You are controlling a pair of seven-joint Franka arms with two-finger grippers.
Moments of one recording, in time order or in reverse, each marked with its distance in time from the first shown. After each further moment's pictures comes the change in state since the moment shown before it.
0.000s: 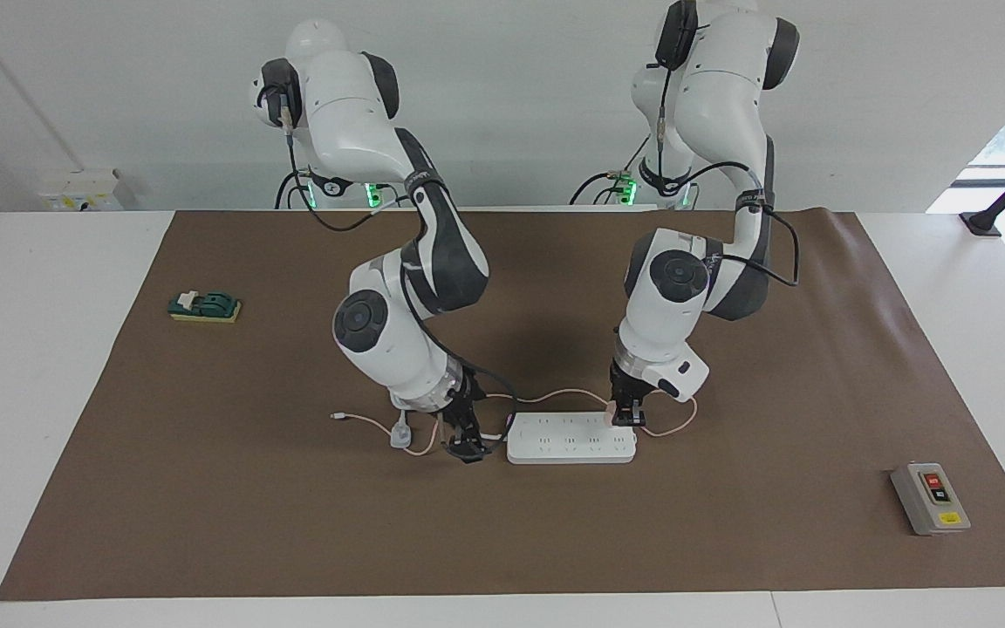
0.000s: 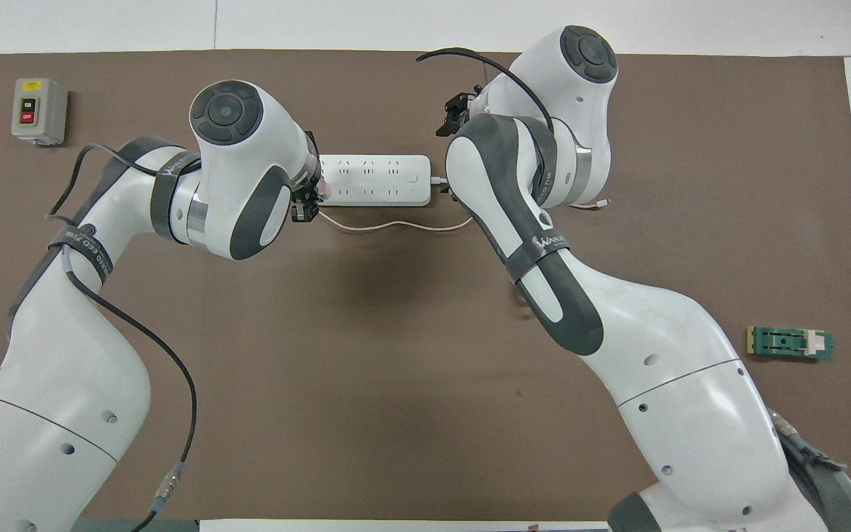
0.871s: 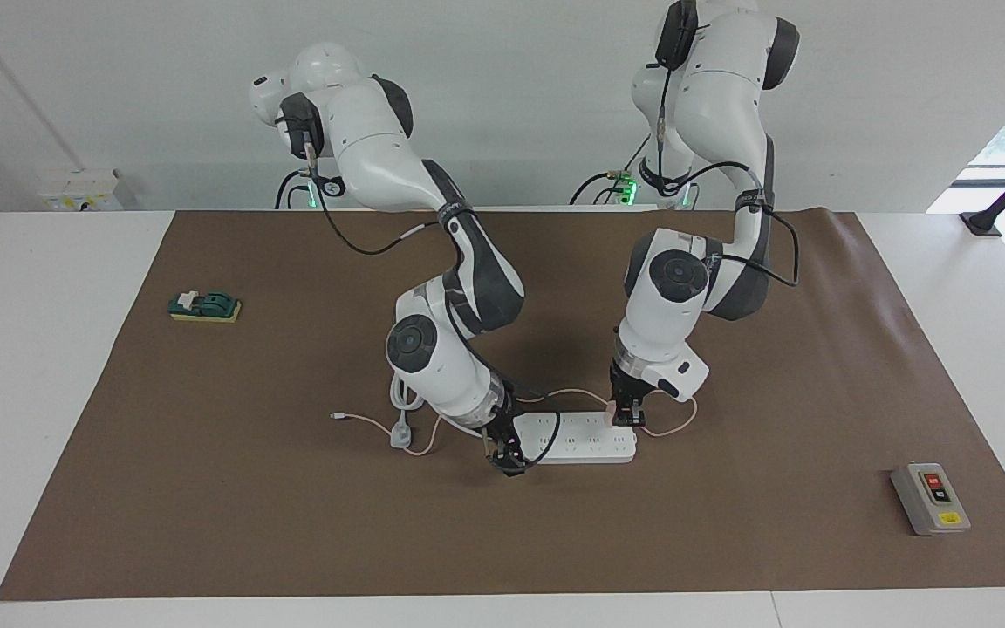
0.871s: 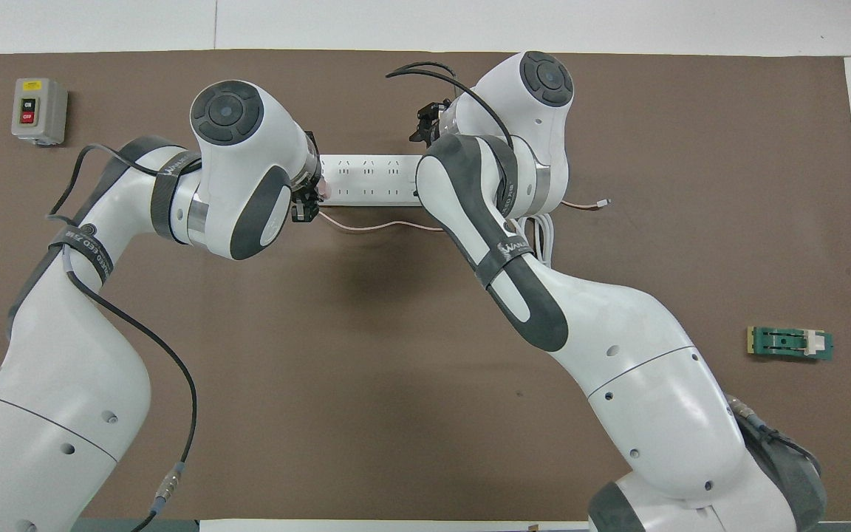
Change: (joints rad) left arm 0.000 0.000 0.000 0.000 0.002 -0.001 0.001; right arm 0.011 0.071 0.050 0.044 0.001 0.063 0.003
